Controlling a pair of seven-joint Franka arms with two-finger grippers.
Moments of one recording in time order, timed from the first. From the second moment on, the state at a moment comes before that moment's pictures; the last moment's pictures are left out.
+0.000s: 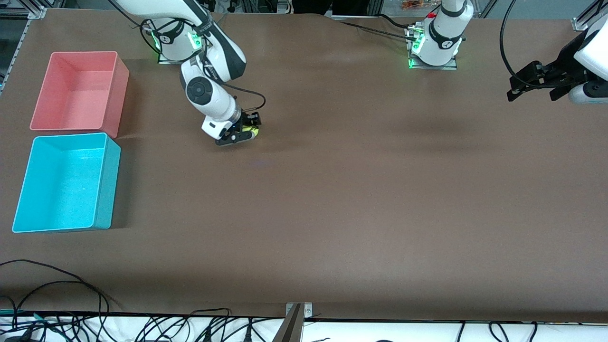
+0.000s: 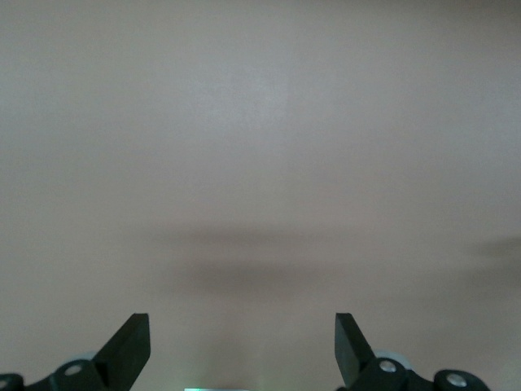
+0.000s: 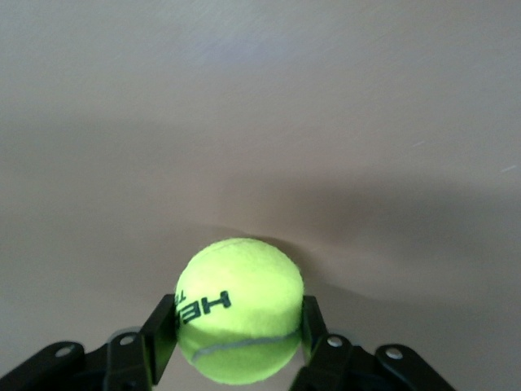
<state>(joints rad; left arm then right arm) -0.02 -0.05 -0.04 -1.54 -0.04 1.45 -0.12 0.22 0.32 0.38 -2.34 0.17 2.58 0.24</state>
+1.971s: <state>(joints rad) -0.02 -0.04 -0.03 -1.54 -0.04 1.45 -0.12 -0.09 0.42 -0.28 -1.83 0.16 1.98 -1.02</state>
